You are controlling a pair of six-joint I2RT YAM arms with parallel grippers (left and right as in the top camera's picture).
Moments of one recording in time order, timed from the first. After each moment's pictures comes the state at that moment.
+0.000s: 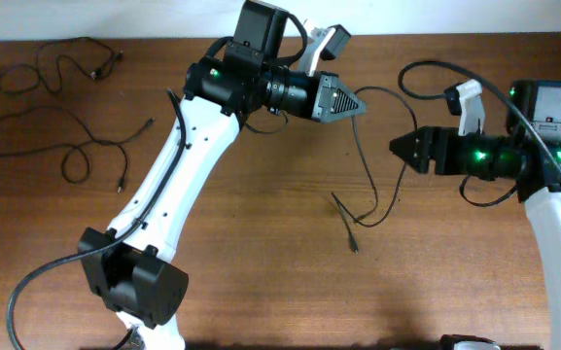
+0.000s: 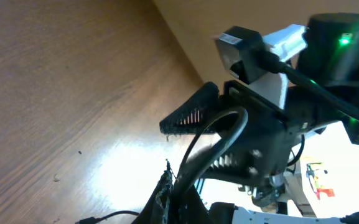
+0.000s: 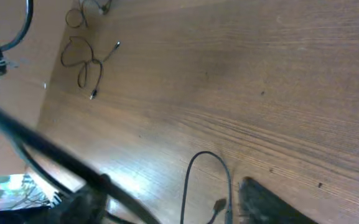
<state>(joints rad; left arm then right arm) -0.43 1.91 1.97 -0.83 0.99 -0.27 -0.09 1.38 1.35 -0.98 -0.74 0.02</state>
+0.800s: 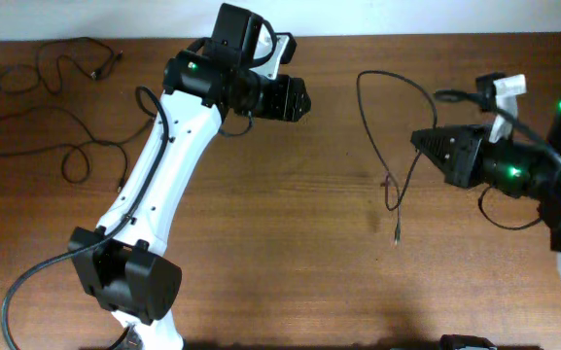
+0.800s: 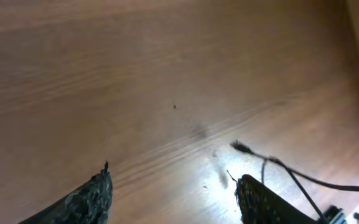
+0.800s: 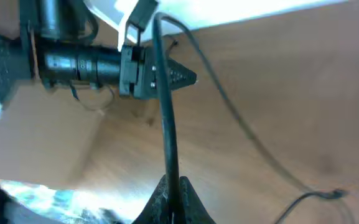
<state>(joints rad) -0.35 1.91 1.97 -1.05 0.40 -0.18 -0.09 1.19 1.46 -1.00 -0.86 0.17</state>
